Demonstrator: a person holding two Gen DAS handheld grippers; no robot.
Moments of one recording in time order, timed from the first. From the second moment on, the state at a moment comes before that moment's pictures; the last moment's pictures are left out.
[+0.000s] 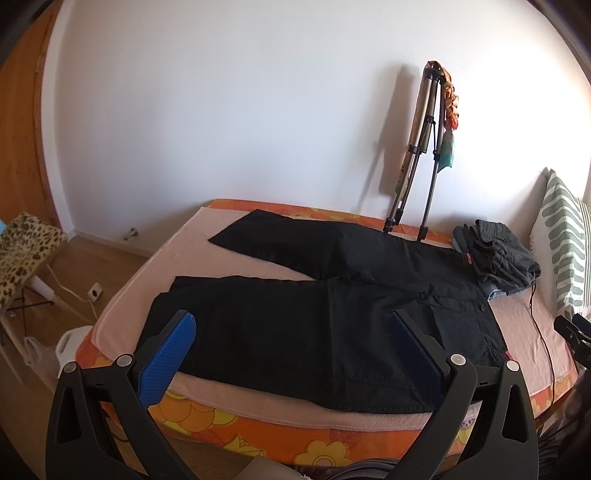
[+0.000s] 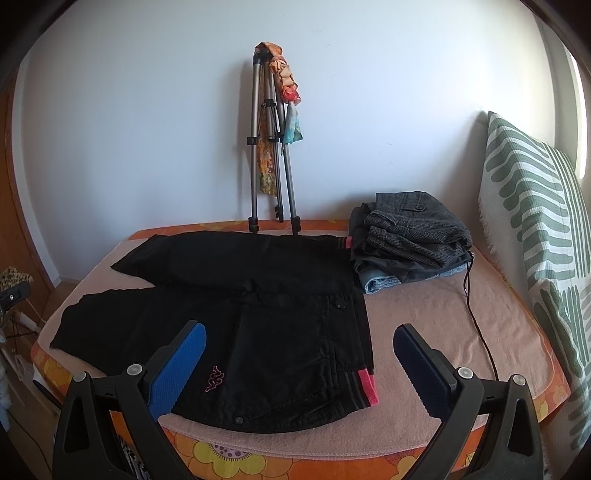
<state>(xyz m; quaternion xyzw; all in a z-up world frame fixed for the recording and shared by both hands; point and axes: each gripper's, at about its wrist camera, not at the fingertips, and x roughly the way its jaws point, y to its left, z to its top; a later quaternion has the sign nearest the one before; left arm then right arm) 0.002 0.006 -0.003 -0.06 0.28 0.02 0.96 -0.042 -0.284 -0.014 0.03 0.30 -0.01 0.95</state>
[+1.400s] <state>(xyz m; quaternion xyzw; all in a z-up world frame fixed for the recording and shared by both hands) 0.033 0.050 -0.014 -0.08 0.29 -0.01 0.95 0.034 -0.256 0.009 -0.04 0.27 0.06 0.96</state>
